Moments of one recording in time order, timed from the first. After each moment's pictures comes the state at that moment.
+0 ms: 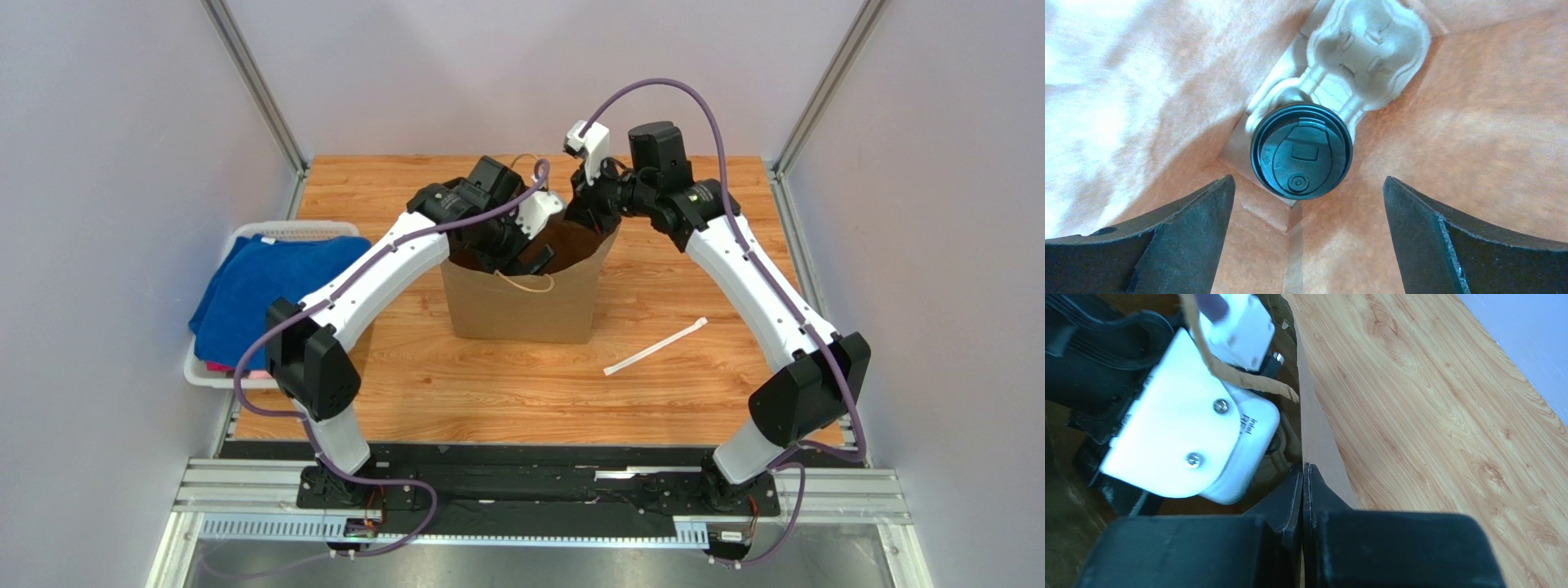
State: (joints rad) left arm -0.65 1.75 1.72 -0.96 0.17 0.31; right arm 0.44 1.60 1.67 -0.62 -0.49 -0.30
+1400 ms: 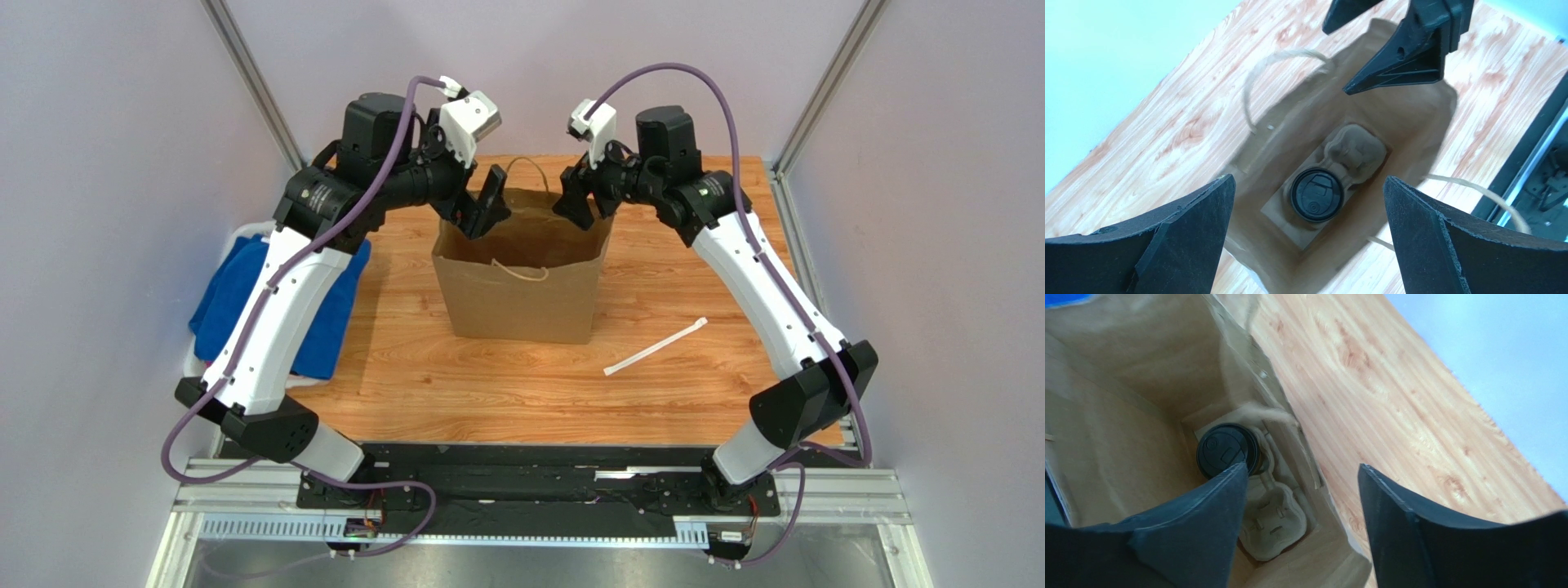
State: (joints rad) left arm -0.53 1.51 2.02 -0.97 0.31 0.20; right arm 0.45 1.60 1.76 -0.63 -0.45 -0.28
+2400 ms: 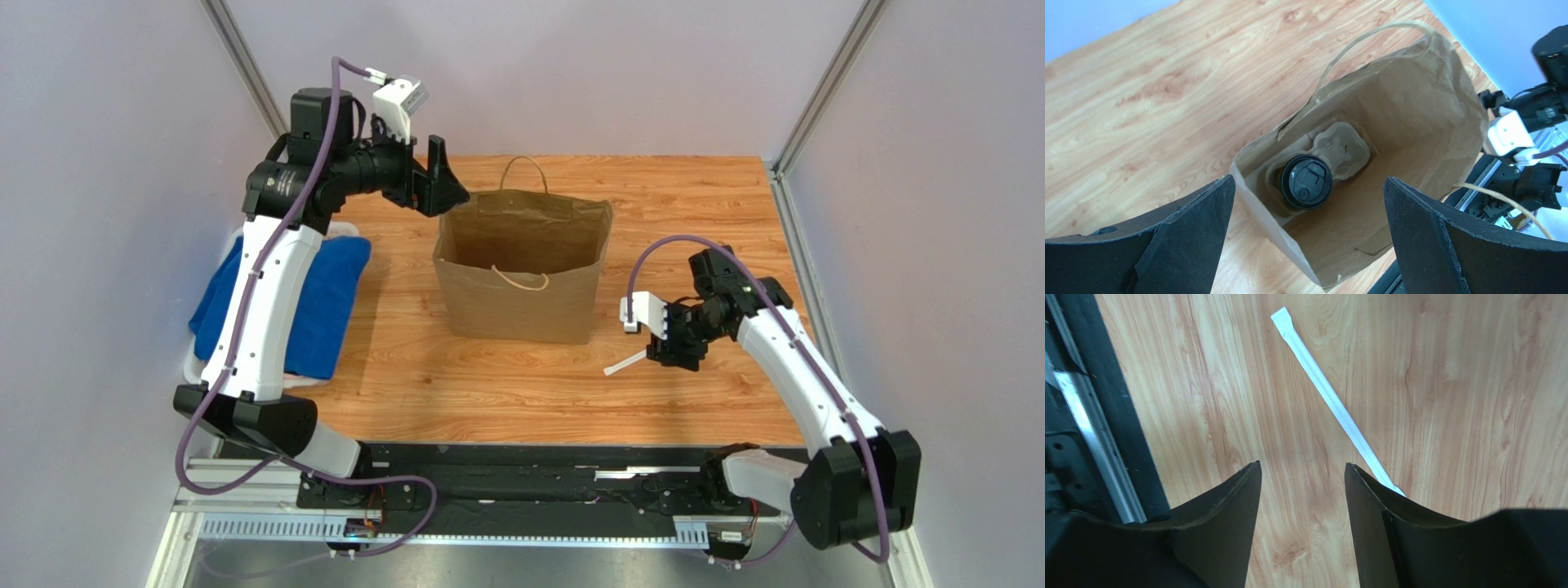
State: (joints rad) left arm -0.23 1.49 1.93 -0.94 0.57 0.02; right arm 0.21 1.15 0.97 -1.06 -0.44 -1.20
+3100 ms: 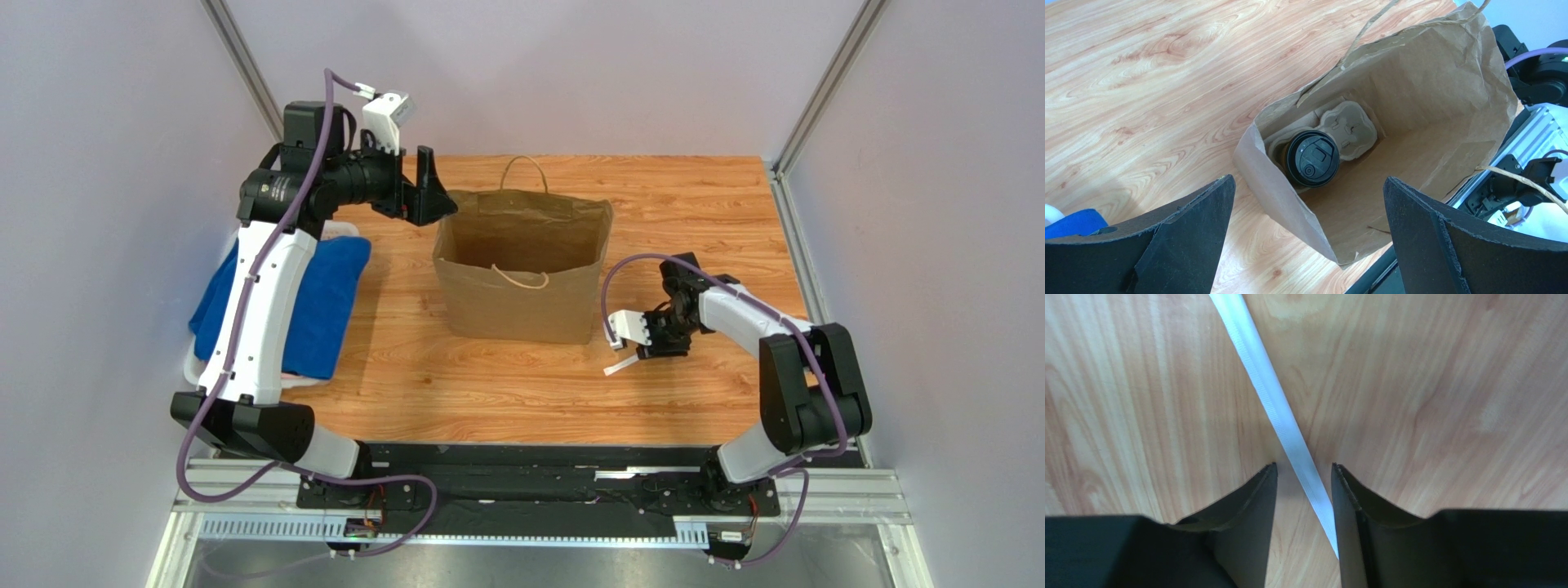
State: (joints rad) left arm -0.17 1.46 1.84 -0.97 0.58 0.02; right arm 0.21 1.53 0.85 -0.69 -0.29 -1.51
